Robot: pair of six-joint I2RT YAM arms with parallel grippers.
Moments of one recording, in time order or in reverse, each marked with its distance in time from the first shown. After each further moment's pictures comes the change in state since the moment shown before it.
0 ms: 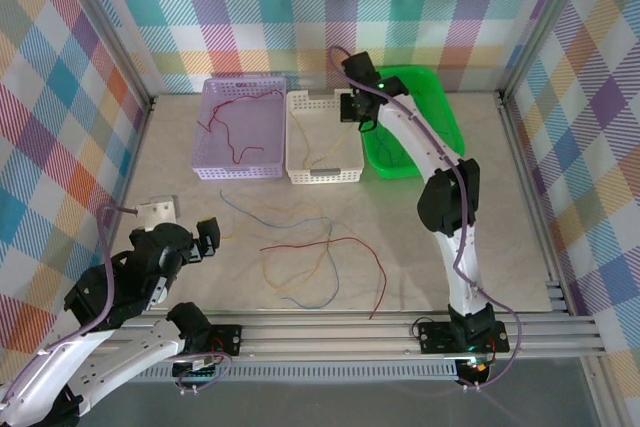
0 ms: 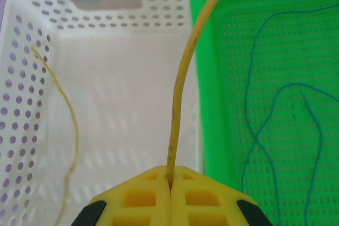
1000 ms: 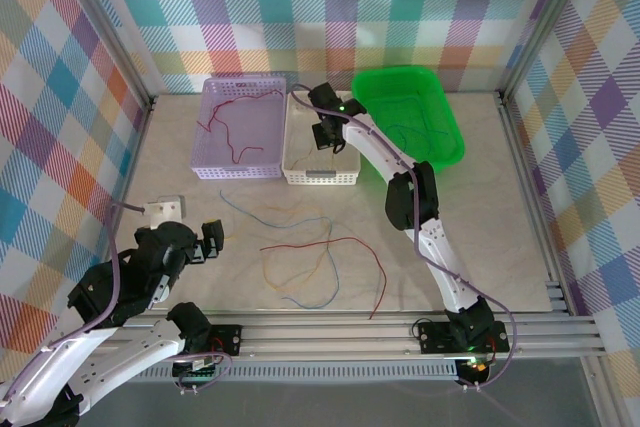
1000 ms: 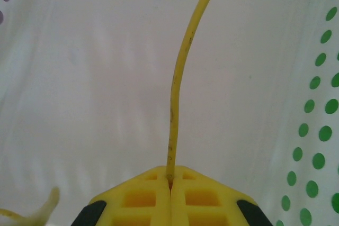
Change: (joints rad) left arm 0.000 0.018 -0.007 0.005 0.038 0.028; right arm 0.084 0.352 0.254 -0.045 0.010 -0.116
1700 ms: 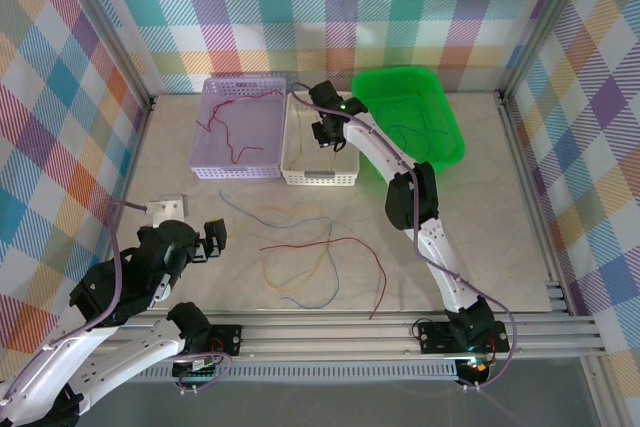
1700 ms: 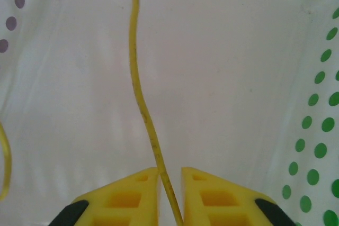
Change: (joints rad) left arm 0.000 0.006 -0.002 0.022 0.014 0.004; right arm -0.007 0.009 0.034 -0.008 -0.023 -0.035
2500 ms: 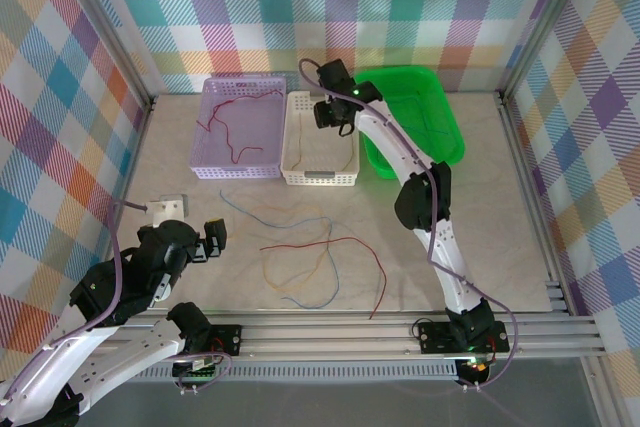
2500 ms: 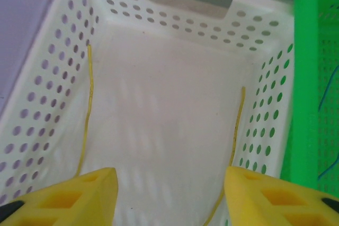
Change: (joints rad) left arm 0.000 0.001 0.000 0.000 0.000 0.000; right arm -0.024 -0.151 0.000 -0.009 -0.014 0.018
